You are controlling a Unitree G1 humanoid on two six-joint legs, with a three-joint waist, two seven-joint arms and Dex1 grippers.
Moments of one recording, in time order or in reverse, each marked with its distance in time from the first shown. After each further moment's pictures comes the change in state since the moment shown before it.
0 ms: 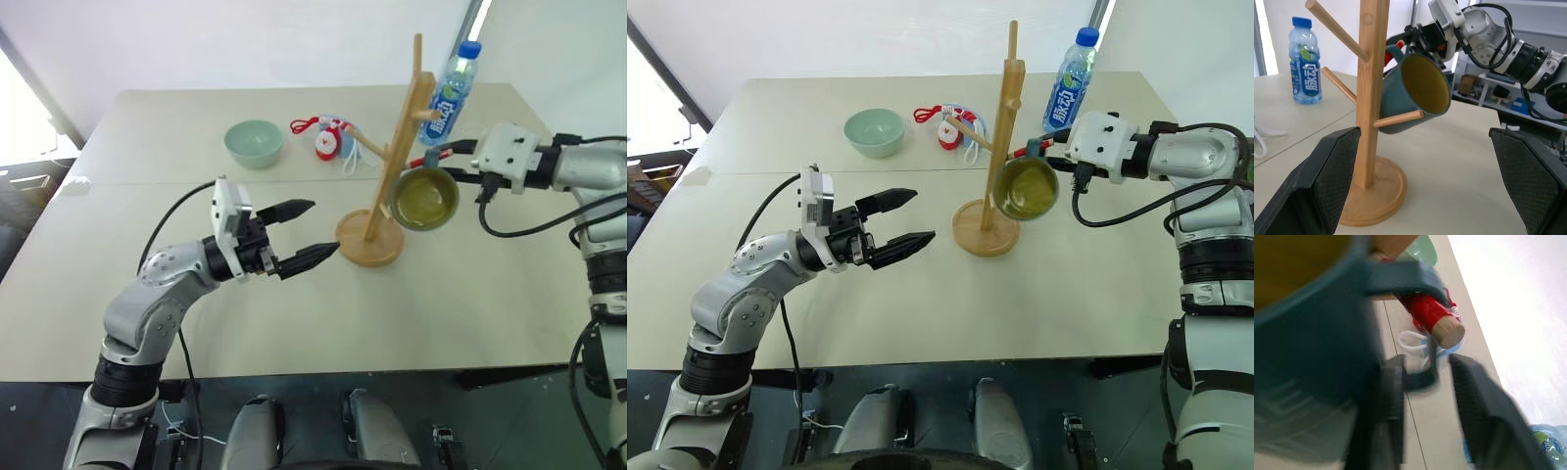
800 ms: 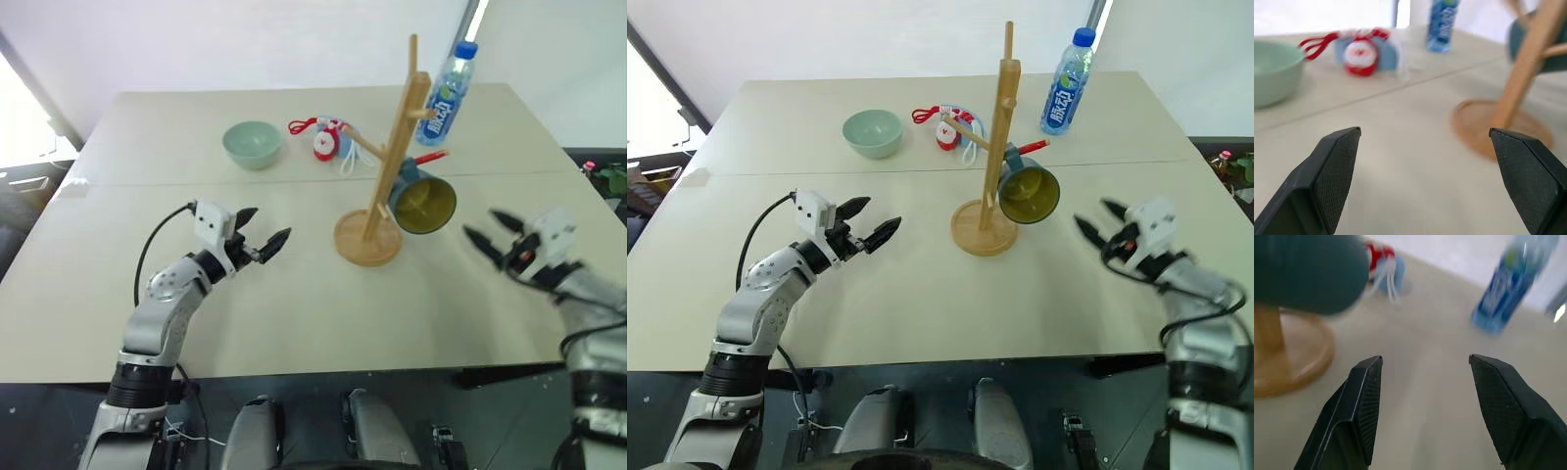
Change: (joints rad) left arm 0.080 -0.082 0.032 0.306 0.319 -0.238 0.267; right arm 0.676 0.278 -0.385 -0.257 0.255 0.298 -0.366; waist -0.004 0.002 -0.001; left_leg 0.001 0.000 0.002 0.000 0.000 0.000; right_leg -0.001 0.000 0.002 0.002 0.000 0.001
